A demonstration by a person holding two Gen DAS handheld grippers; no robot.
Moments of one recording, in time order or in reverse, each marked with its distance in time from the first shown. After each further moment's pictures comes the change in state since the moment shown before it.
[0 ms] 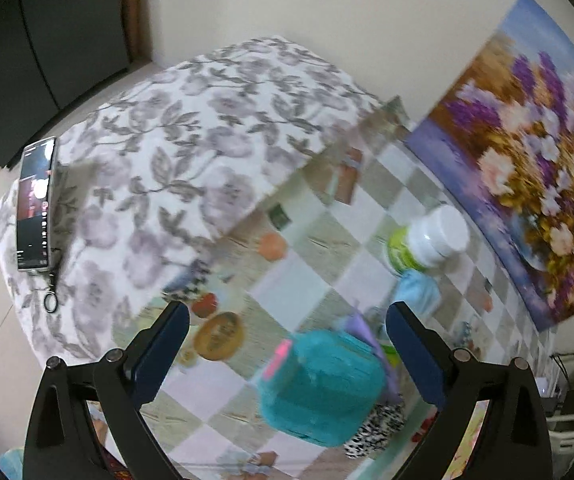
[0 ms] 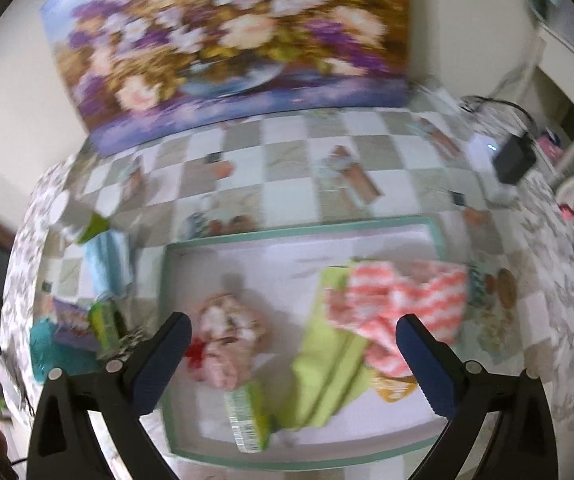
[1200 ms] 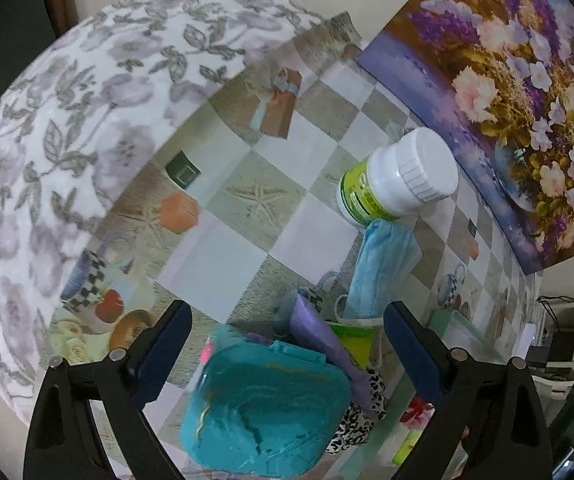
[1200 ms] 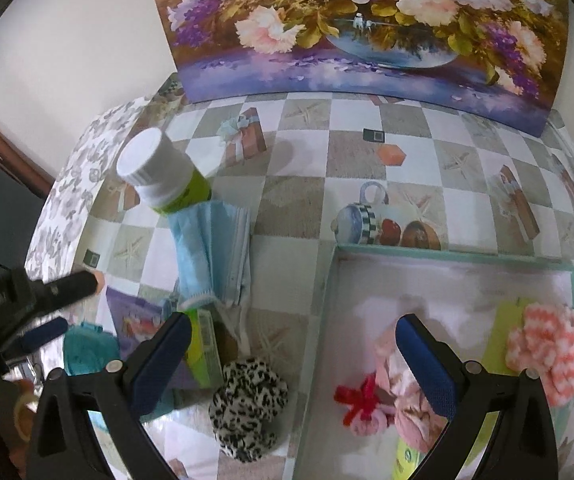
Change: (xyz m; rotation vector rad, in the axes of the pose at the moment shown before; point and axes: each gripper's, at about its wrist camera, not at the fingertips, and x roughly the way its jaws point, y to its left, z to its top) left arm 0.076 -0.050 0.009 0.143 0.247 -0.136; right arm 0.068 0.129 0.017 -0.148 0.055 0.133
